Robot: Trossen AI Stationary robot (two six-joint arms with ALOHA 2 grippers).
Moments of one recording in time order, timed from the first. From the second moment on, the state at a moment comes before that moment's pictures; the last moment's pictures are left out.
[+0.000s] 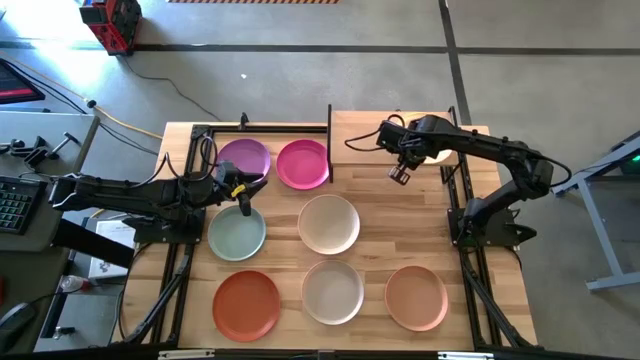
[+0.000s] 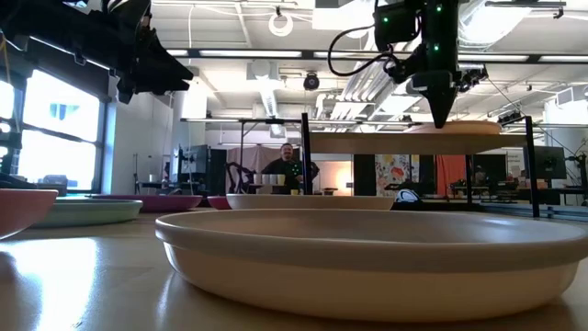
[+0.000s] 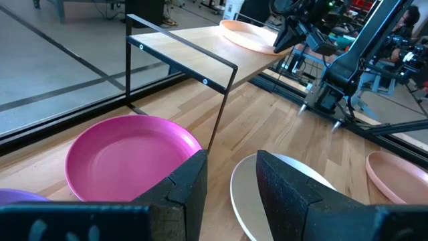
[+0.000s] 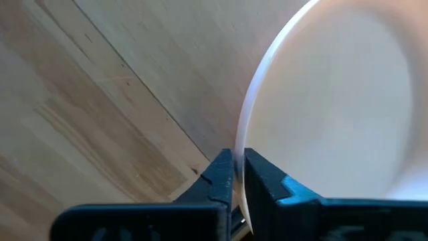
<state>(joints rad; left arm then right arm) 0.01 0.63 0.35 0.02 -0.44 -0.39 -0.44 1.48 1.31 -1.32 0.34 0.16</state>
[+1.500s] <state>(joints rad) -0.01 0.93 0.79 -0.62 -0.02 -0.83 -0.20 1.48 1.51 -1.37 0.23 0.37</state>
